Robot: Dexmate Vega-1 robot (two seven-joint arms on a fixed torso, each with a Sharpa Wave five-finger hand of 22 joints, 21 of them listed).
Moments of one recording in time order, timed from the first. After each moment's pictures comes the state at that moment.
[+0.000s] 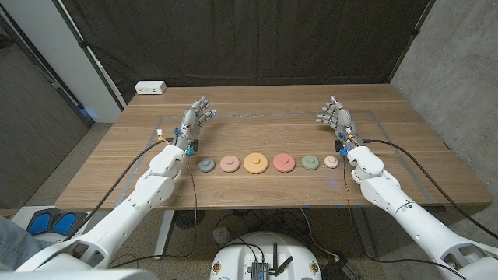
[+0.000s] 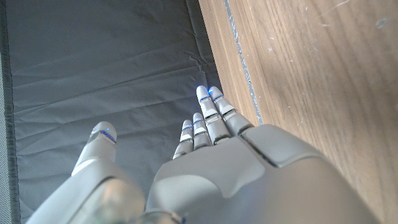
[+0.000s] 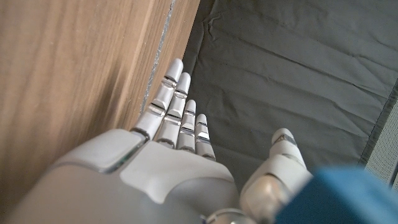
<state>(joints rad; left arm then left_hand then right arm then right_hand) 0.89 0.51 0.36 -1.33 -0.62 -0.34 0.02 0.09 -0.04 0.54 -0.15 0.17 0.10 0.04 0.20 0.17 0.13 0.03 0.23 0.19 0.45 -0.04 0.34 0.23 0.34 0.00 0.33 0.23 -0.90 -0.50 -0.36 -1.34 0.56 0.34 -0.12 0.25 0.03 0.34 -0.14 0.17 0.21 0.07 0.23 0.20 0.29 0.06 0.35 0.26 0.49 0.03 0.66 0.43 0.57 0.05 0.79 0.18</state>
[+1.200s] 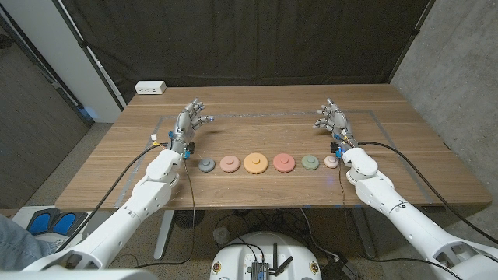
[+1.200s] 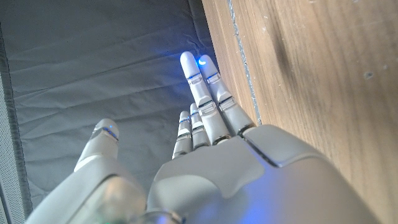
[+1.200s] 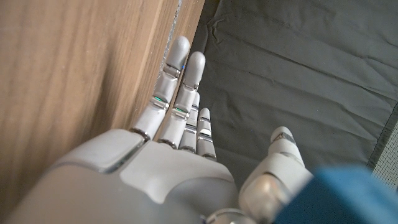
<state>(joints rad) 0.95 0.52 0.33 -1.38 -0.61 -0.36 0.10 0.13 -0.02 0.53 -0.16 0.17 0.23 0.03 0.20 0.17 0.27 0.03 0.24 0.19 0.84 -0.11 0.56 0.34 0.67 -0.06 0.57 0.35 -0.89 -0.47 -0.38 -1.31 0.55 0.33 -0.14 0.26 0.04 0.32 -0.14 0.18 0.30 0.06 0.26 0.21 0.41 0.05 0.36 0.35 0.79 -0.09 0.99 0.71 0.83 -0.04 0.98 0.28</state>
